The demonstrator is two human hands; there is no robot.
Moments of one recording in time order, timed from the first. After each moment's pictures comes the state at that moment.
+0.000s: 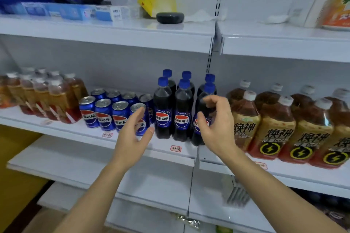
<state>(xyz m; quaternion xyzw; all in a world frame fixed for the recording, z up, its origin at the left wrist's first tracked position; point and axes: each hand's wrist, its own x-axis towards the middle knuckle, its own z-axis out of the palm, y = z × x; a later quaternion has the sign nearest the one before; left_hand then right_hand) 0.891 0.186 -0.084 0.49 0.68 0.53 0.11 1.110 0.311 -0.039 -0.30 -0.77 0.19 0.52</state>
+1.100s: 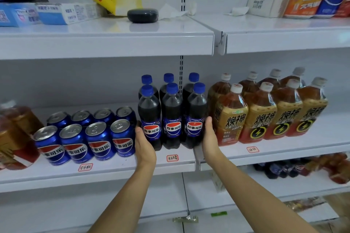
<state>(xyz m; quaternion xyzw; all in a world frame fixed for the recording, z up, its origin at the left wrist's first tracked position) 0.899 0.289 -0.131 0.22 0.53 0.73 0.38 1.068 0.333 -0.112 -0.46 -0.38 0.61 0.52</state>
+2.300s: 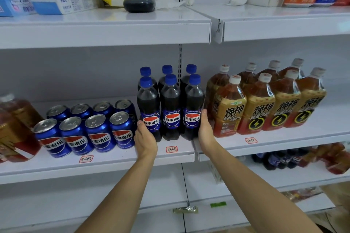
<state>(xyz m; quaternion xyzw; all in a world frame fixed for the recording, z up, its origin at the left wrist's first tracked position) 0.901 0.297 -0.134 0.21 0.65 0.65 0.33 1.058 0.302 -0.067 -0.51 -0.36 0.61 0.48</state>
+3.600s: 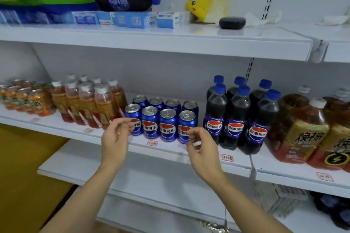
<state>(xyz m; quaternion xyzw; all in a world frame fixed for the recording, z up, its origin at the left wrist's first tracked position) 0.713 0.120 -0.083 0.35 0.68 0.64 0.07 0.942 0.217 -0.095 -0.36 -0.73 0.41 0.41</state>
